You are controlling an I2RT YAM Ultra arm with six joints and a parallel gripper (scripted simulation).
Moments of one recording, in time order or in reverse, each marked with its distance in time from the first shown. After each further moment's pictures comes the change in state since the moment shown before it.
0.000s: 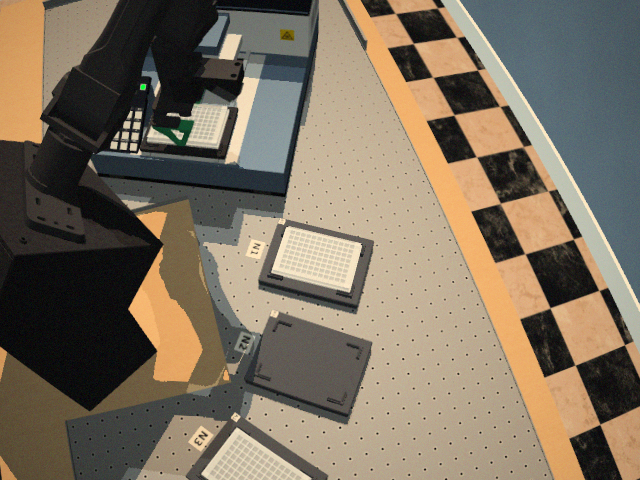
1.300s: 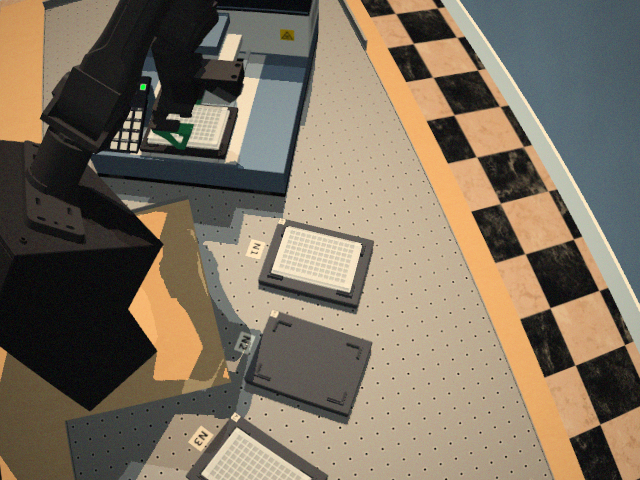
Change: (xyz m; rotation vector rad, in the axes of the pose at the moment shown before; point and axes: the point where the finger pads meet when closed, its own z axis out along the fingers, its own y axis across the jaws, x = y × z) arm 0.000 0.001 0.003 -0.001 0.000 0.000
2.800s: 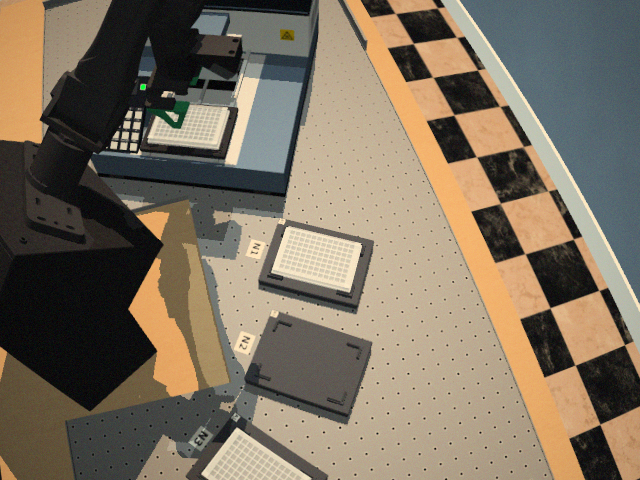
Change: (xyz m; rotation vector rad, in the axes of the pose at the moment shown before) arm 0.001 0.005 -0.050 -0.020 0.005 -0.001
